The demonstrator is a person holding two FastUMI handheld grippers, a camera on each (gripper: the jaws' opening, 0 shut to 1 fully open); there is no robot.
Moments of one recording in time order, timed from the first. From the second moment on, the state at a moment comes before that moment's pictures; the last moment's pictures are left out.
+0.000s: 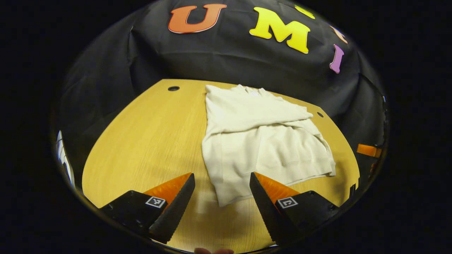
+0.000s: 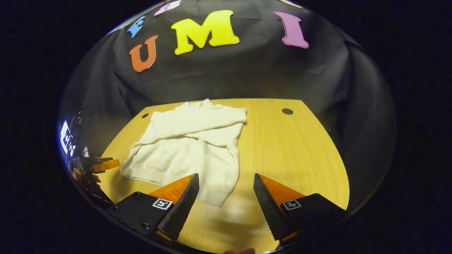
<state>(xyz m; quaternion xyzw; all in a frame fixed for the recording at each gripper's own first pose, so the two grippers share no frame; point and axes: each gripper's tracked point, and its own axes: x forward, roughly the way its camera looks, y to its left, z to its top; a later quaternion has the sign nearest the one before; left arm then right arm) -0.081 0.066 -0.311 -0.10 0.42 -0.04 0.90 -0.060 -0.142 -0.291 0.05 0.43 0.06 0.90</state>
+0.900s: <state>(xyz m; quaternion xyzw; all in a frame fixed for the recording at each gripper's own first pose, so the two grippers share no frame) -0.069 0.060 -0.351 -0.15 0.50 0.01 0.85 -0.057 -0.100 -0.392 0.02 0.54 0.00 0.84</state>
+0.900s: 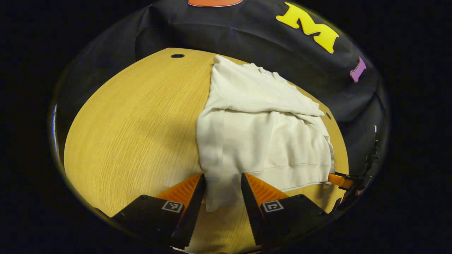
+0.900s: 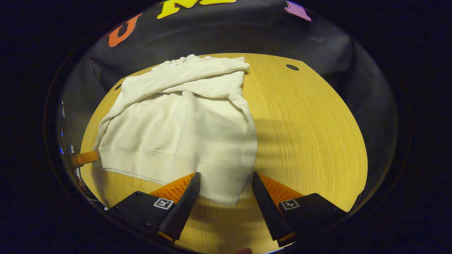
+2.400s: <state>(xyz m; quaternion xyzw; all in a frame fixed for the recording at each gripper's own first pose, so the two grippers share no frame) 0.078 0.045 -0.178 -0.15 0.34 -0.07 0.93 0.090 -0.070 -0.211 0.25 0.41 0.06 0.88</state>
